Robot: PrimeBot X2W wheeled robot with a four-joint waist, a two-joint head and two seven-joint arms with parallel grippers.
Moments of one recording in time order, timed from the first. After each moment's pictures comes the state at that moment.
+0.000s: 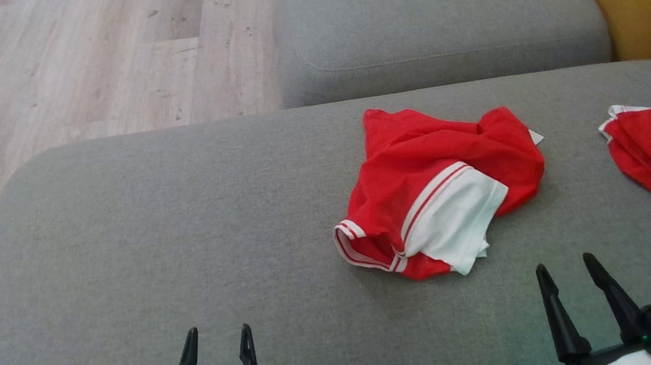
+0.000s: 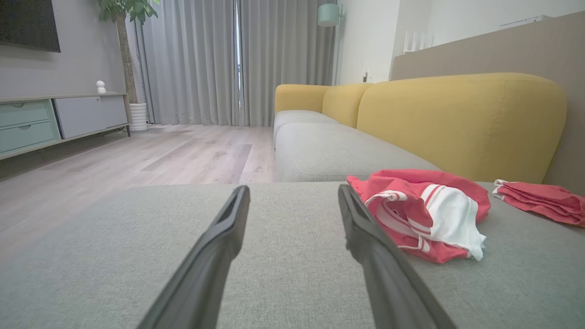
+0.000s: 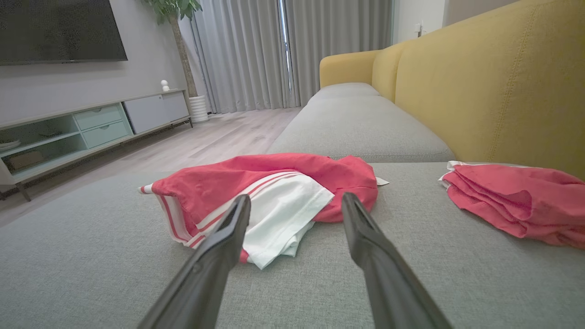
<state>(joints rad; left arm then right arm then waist) 0.24 0.06 -0.27 0.03 -0.11 0.04 -0.26 0.22 -0.04 0.07 0.14 0.13 0.12 -0.25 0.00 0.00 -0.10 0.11</state>
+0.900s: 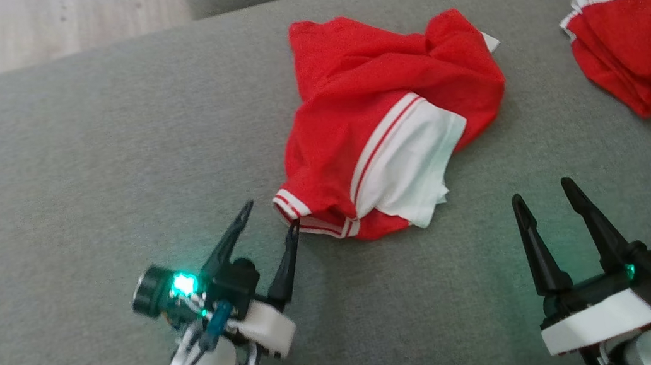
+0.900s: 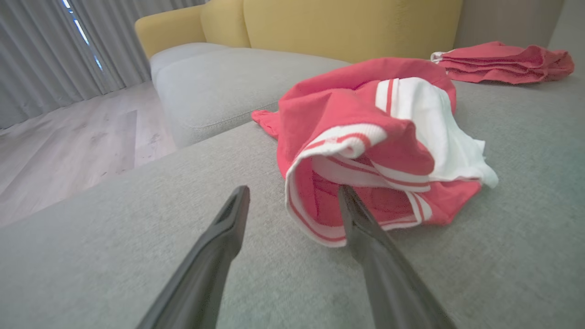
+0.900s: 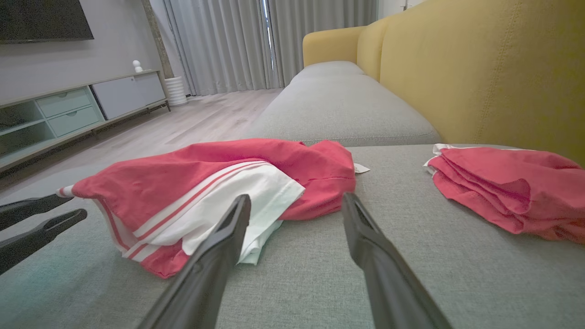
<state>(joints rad) -0.34 0.06 -0.43 0.59 0.01 -0.05 -0.26 0.07 -0.08 0.13 0.08 0.13 0.12 -0.25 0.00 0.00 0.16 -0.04</state>
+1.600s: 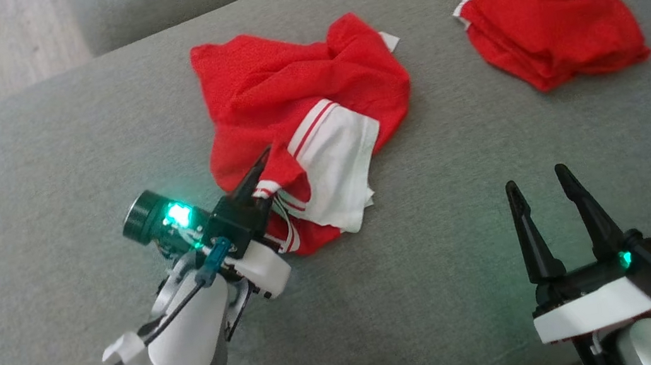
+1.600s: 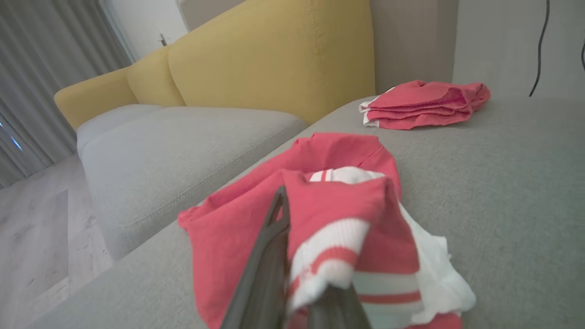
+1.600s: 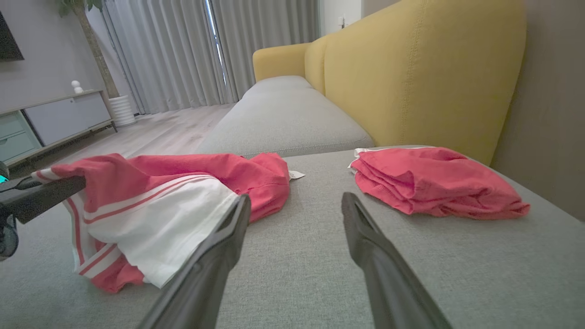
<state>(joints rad) -0.57 0.08 -0.51 0.68 0.02 -0.09 -0.26 0.03 -0.07 0.14 0.08 0.15 0.12 -0.25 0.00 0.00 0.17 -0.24</state>
